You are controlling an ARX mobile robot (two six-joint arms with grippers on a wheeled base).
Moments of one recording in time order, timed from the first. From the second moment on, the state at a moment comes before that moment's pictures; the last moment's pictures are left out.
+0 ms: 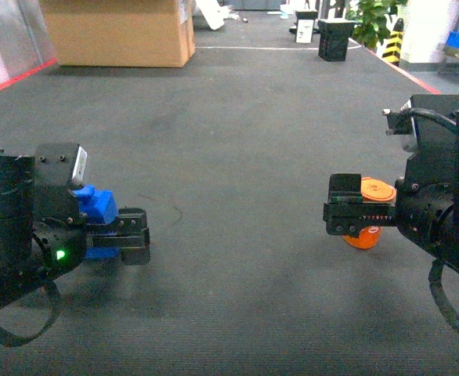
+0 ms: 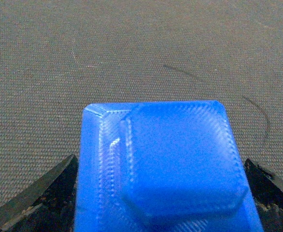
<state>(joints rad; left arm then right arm) -0.20 2.09 0.72 0.89 -0.12 -0.13 0.31 1.99 0.74 0.88 0.27 0.14</state>
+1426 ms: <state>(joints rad) -0.19 2.13 0.75 0.90 -0.16 -0.15 0.31 2.13 0.83 0.84 0.31 0.18</state>
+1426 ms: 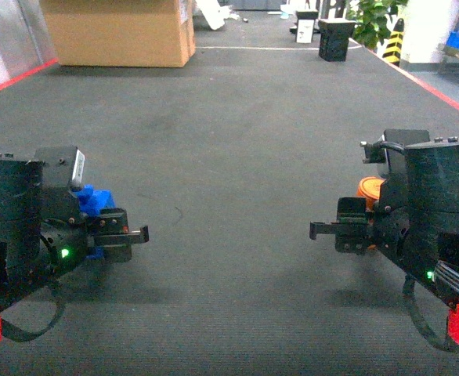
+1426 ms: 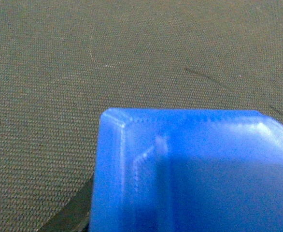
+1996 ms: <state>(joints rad) -0.19 1.92 0.57 1.00 -0.16 -0.16 0.31 1.87 0.61 1.00 0.32 0.14</state>
